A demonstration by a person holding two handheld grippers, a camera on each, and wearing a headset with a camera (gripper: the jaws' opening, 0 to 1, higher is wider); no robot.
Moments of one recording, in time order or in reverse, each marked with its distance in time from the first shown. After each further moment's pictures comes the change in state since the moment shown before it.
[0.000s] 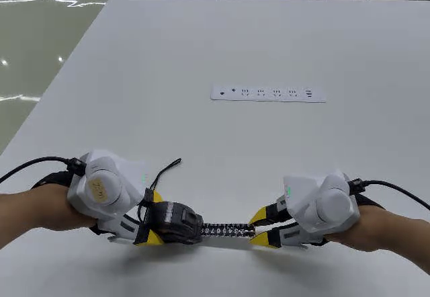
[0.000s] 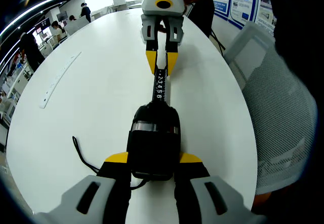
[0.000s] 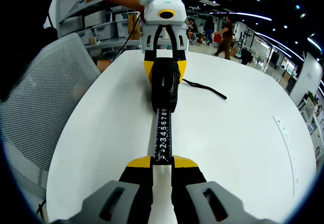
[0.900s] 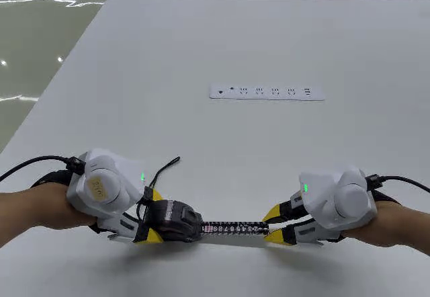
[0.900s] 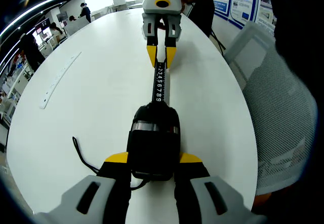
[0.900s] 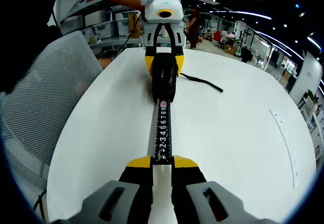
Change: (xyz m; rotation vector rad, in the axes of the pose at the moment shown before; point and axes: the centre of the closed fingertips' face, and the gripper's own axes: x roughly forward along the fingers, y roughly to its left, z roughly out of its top) left arm 0.001 -0.001 0.003 0.001 -0.001 0.004; right arm -0.018 0.001 -0.020 0.003 0.012 0.002
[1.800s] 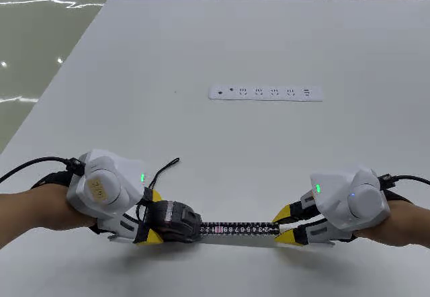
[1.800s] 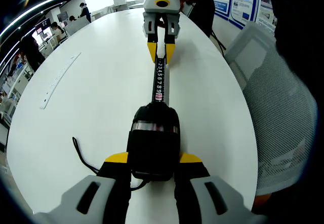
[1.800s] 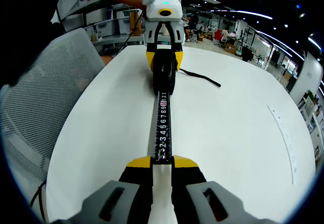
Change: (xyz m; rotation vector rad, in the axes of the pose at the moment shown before) left arm 0.000 0.000 0.000 -0.001 0.000 0.002; right arm -0.012 -0.001 -0.014 -0.008 0.015 0.002
